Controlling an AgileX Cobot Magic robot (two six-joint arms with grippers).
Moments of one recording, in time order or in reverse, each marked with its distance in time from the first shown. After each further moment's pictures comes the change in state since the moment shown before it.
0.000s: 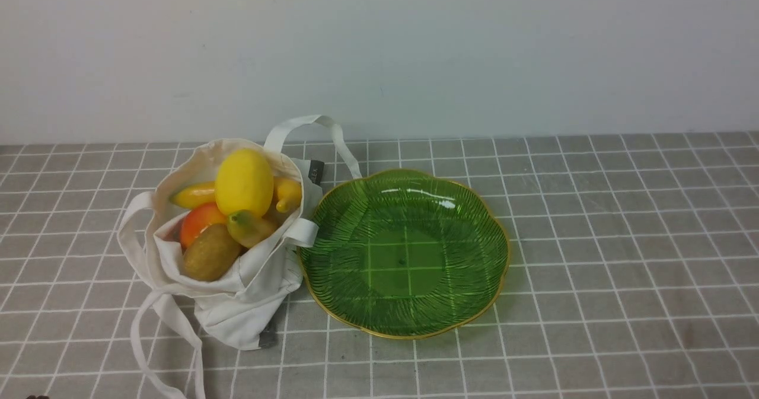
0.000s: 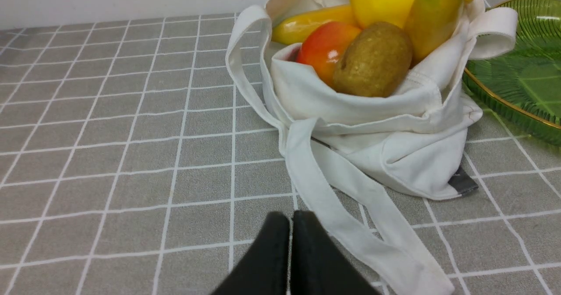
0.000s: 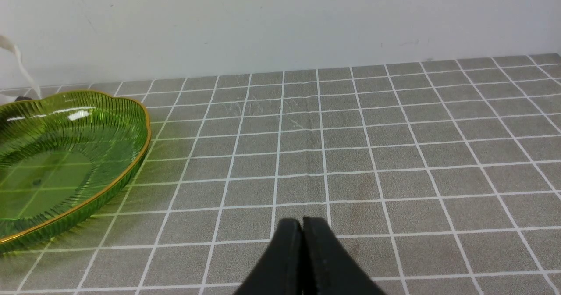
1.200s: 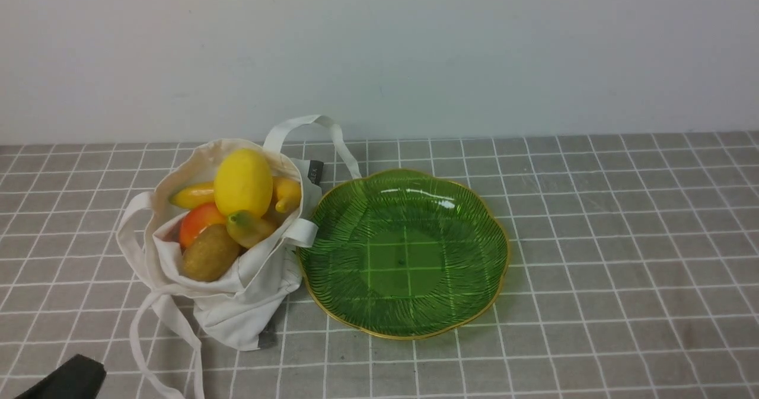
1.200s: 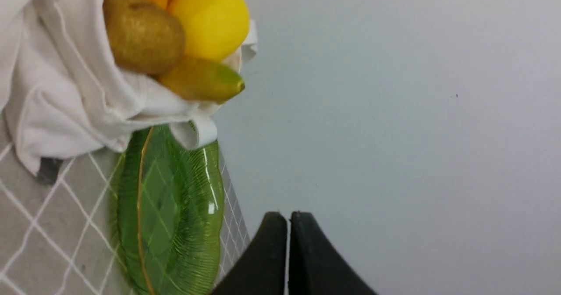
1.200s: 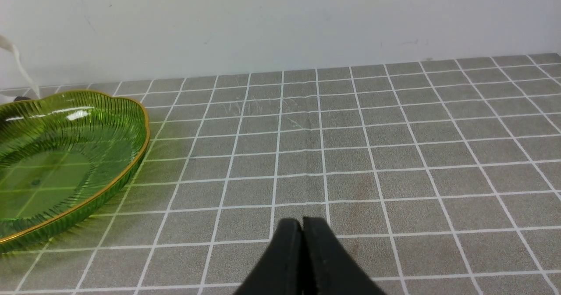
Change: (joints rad) right arm 0.000 0.000 0.000 0.000 0.000 0.000; left arm 0.000 0.000 -0.018 -1.099 -0.118 -0.323
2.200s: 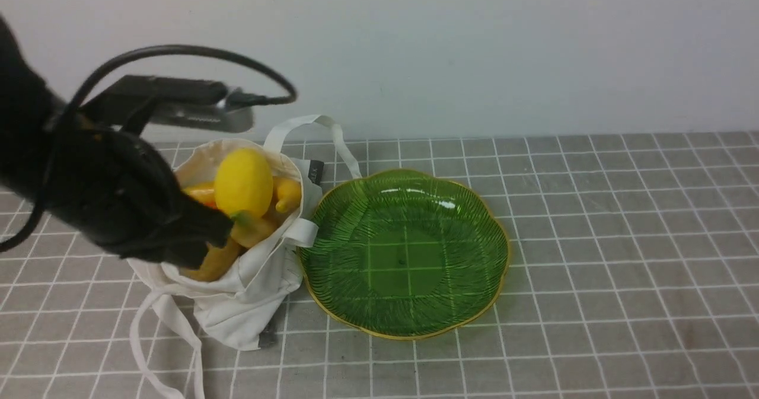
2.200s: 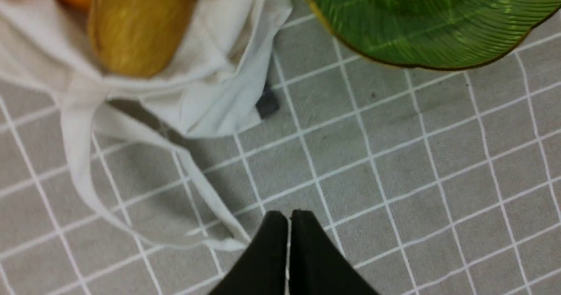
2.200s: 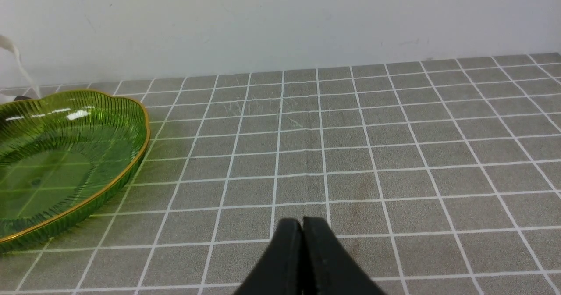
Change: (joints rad) right arm 0.000 0.000 0.000 0.000 0.000 0.000; left arm -0.289 1.374 -1.212 1.014 0.857 0.317
